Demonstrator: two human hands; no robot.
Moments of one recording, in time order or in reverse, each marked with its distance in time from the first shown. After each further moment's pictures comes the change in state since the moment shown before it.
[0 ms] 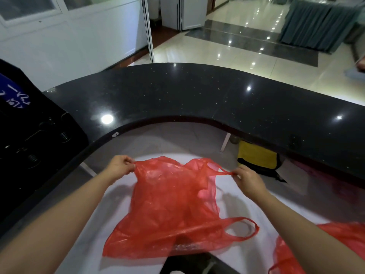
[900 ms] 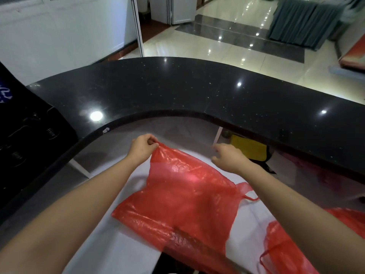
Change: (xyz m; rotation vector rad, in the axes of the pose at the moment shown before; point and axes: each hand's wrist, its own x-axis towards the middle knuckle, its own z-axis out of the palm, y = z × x) left_hand 0.006 0.083 0.063 0.124 0.099 0.326; right_hand 0.030 -0.087 -0.064 -0.220 -0.272 0.041
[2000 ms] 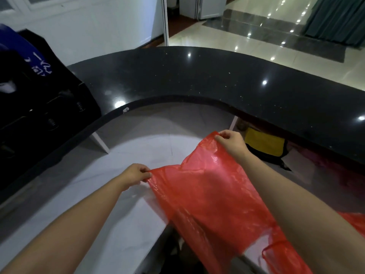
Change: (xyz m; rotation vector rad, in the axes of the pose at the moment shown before) left_hand -0.133 -0.103 0.006 -0.142 -0.329 -0.391; right_hand 0.020 -0.003 0.046 0.905 0.276 0.023
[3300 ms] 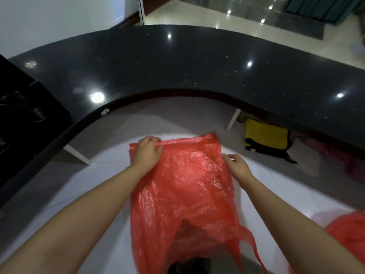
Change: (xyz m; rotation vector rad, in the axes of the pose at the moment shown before) left_hand 0.126 0.059 0.018 0.446 0.374 0.471; right_hand -0.005 0.106 0.047 0.065 0.064 0.462
